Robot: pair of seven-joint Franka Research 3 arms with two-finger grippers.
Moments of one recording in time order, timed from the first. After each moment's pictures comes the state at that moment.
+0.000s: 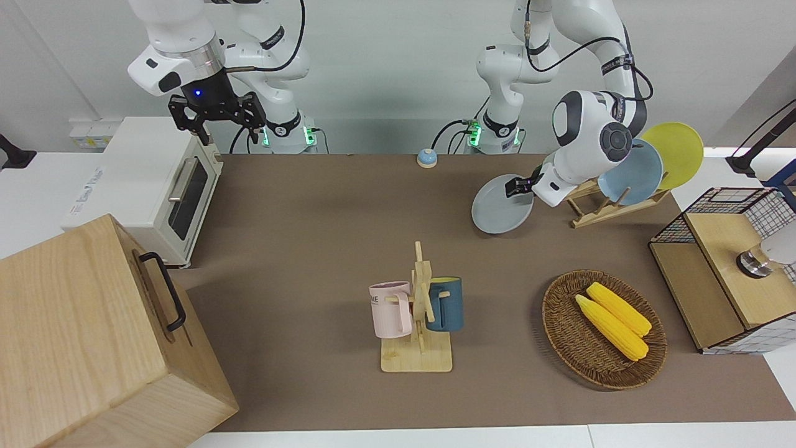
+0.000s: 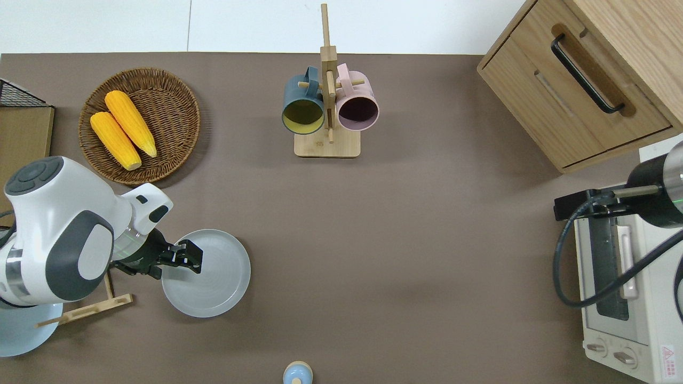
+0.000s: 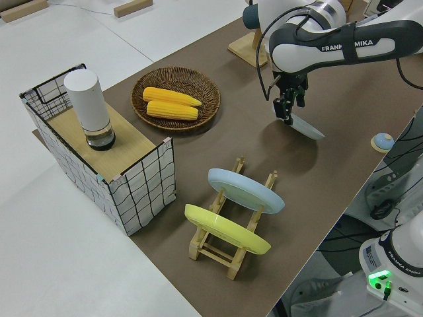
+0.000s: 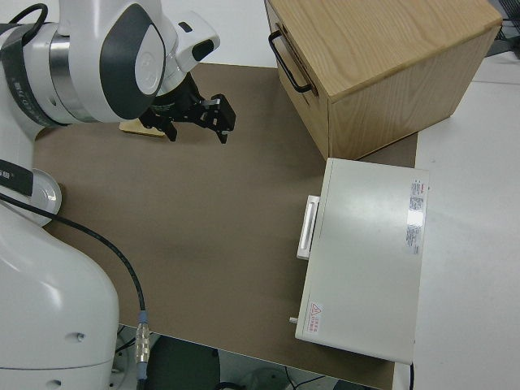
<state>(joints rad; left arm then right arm) -0.14 0.03 0.07 -2.09 -0.18 1.73 -0.08 -0.02 -0.02 0.11 -1.50 -0.01 1.43 0.05</state>
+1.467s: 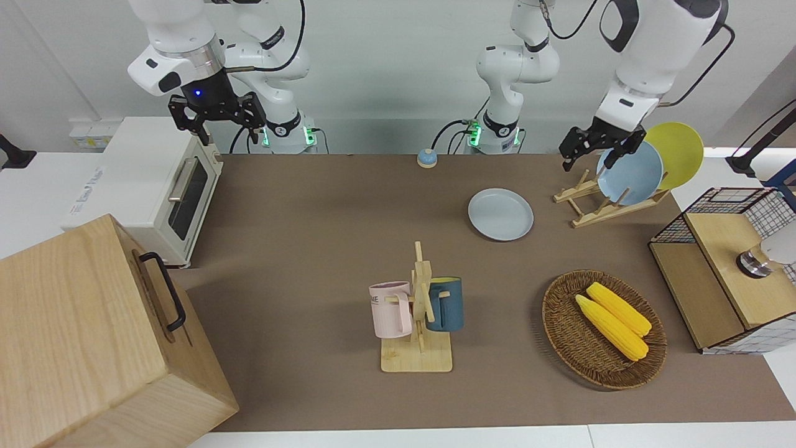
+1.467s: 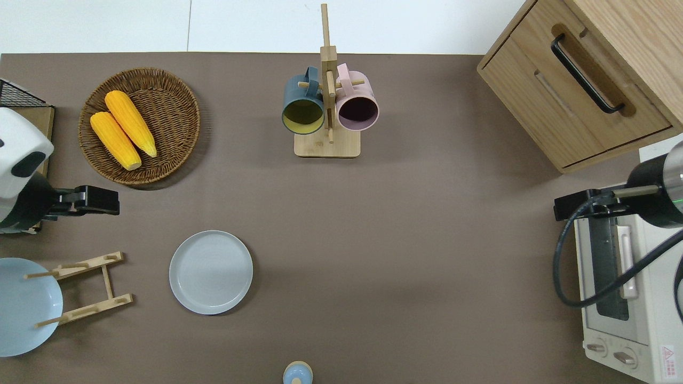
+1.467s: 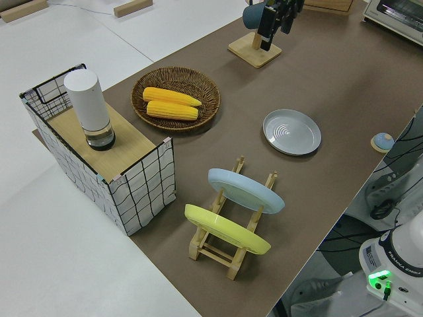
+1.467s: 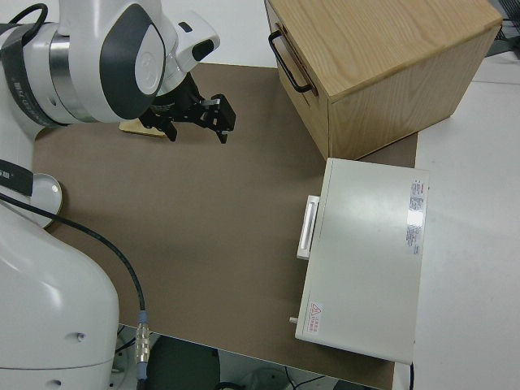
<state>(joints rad) -0.10 -0.06 0.06 -1.67 -0.01 1.62 -0.09 -0.02 -0.02 0.11 -1.50 -0.01 1.43 0.05</state>
